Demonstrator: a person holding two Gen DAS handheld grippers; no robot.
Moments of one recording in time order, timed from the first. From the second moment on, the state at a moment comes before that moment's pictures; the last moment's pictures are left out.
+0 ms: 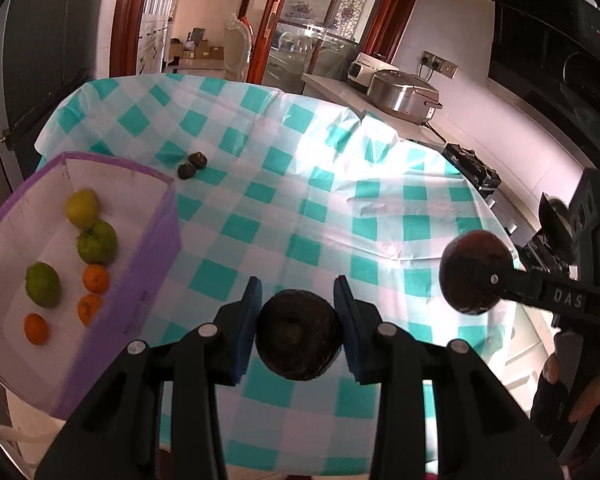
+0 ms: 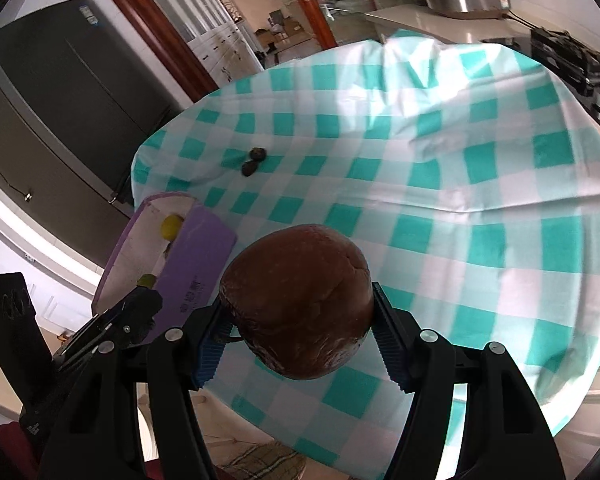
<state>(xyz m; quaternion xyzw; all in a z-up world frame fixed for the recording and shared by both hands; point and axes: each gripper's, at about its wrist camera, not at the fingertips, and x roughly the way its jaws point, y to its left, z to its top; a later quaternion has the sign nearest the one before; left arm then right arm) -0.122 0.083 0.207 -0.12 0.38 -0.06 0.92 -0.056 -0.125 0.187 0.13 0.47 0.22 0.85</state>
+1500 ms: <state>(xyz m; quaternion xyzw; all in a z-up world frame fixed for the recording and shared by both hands) -0.065 0.319 0.085 0.05 0.61 -0.13 0.78 0.046 0.292 0.065 -0.34 0.59 0.20 0.71</state>
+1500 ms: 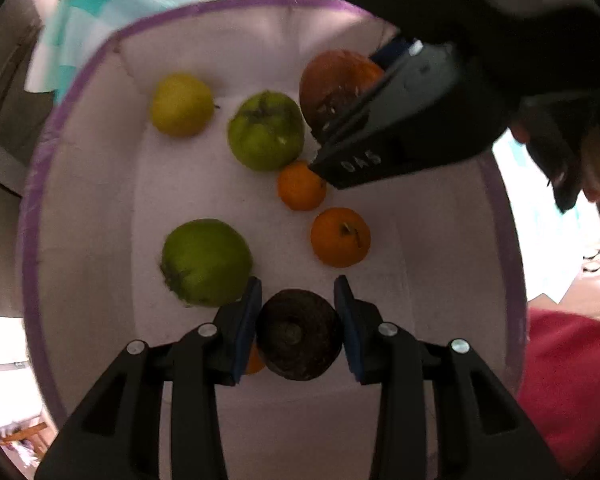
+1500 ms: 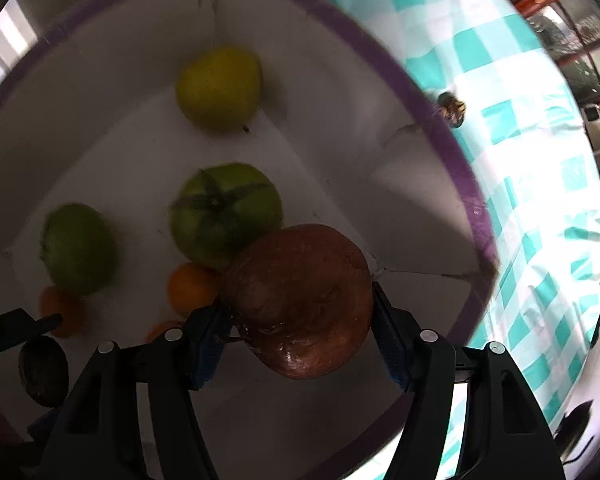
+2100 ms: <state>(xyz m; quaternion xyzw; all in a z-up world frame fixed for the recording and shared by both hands) -0.035 0.306 0.057 0.06 0.67 -0.14 0.73 0.057 0.290 0.045 -0.40 0.56 0.22 0.69</state>
